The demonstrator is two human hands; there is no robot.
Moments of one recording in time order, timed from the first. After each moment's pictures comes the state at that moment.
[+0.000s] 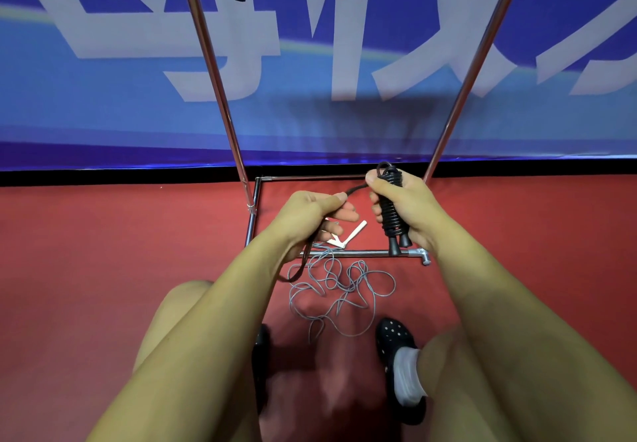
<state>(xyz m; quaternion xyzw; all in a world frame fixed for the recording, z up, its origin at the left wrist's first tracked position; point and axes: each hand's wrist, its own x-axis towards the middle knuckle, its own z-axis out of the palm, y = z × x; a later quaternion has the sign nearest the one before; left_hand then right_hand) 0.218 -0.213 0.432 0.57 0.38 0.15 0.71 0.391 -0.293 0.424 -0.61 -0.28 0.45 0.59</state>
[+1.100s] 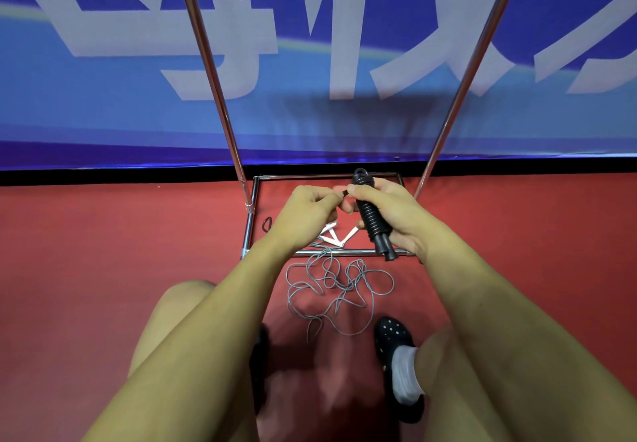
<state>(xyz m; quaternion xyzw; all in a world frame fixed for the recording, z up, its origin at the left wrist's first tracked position) 0.217 -0.212 0.425 0.71 0.34 0.22 0.57 0.374 -0.289 0.424 -0.58 -0.29 0.53 0.55</state>
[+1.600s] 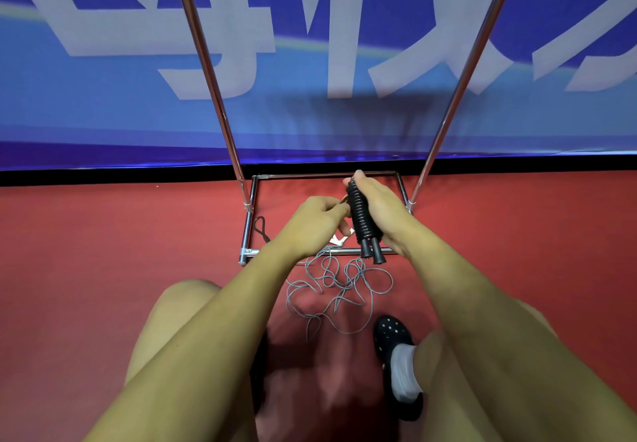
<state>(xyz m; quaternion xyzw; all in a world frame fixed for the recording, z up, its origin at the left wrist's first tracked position) 0.227 -0.219 0.412 0.73 0.37 0.14 0.56 0.362 -0.284 0.416 -0.64 -0.29 0.46 0.53</state>
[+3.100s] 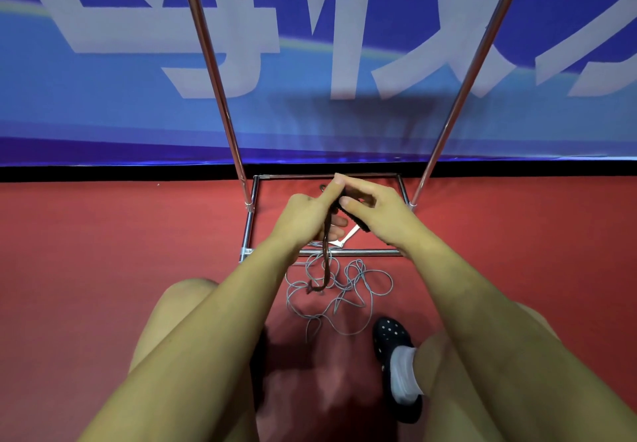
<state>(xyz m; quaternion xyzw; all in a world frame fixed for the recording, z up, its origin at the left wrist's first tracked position) 0.218 -0.216 0.424 0.59 0.44 0.18 0.65 0.366 -0.291 0.414 -0.66 -0.50 0.34 0.46</state>
